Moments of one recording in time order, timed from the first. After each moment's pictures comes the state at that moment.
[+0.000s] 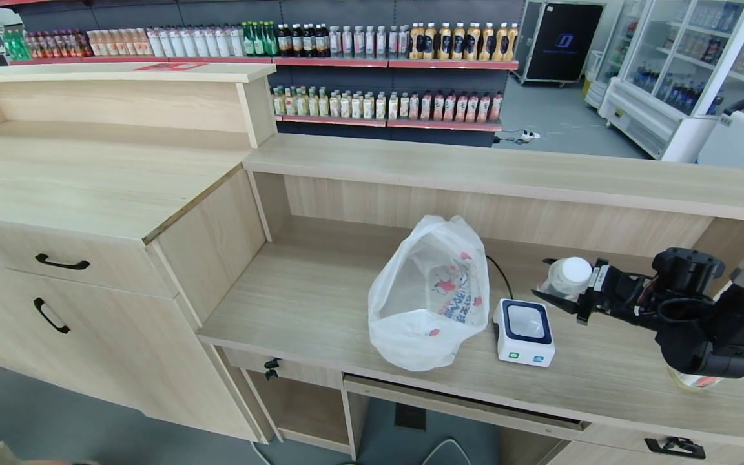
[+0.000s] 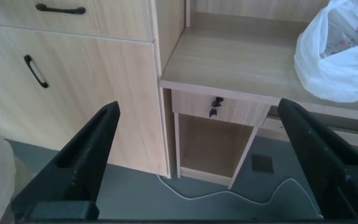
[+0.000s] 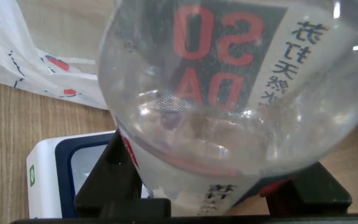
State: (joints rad) left arm 0.00 0.00 0.00 0.00 0.01 0.01; right arm -0.16 2.31 -0.88 -1.31 1.00 -0.94
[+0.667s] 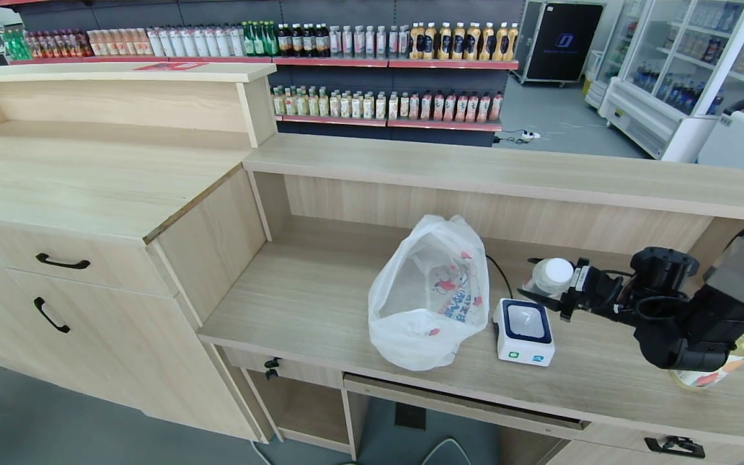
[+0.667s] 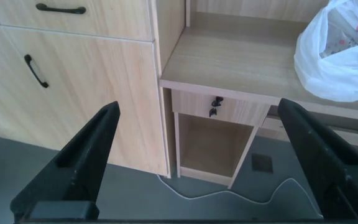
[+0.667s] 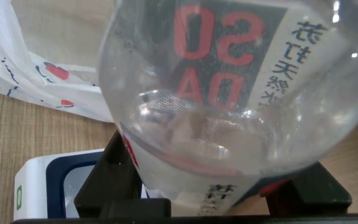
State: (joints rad) left arm 0.00 0.00 0.00 0.00 0.01 0.01; right arm -0.12 2.37 -0.97 -1.31 1.00 -0.94
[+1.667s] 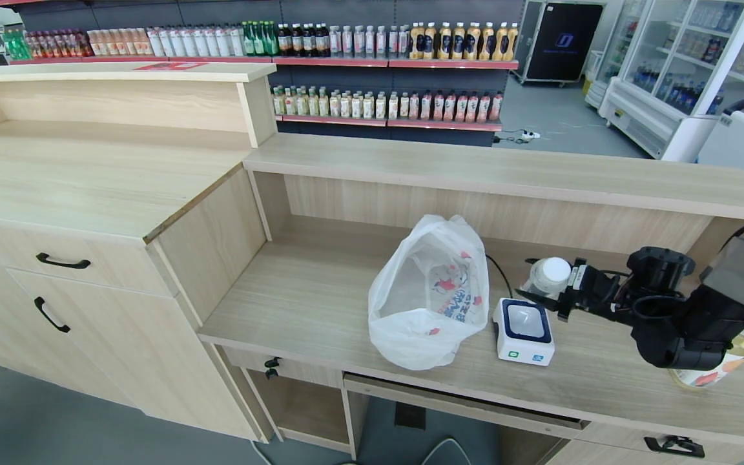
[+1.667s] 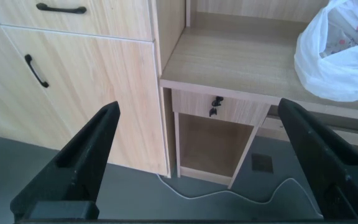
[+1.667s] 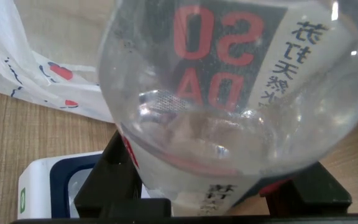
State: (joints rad) left arm 0.00 0.00 0.00 0.00 0.01 0.01; right arm -0.11 2.37 -0.98 -1.29 1.00 -0.92
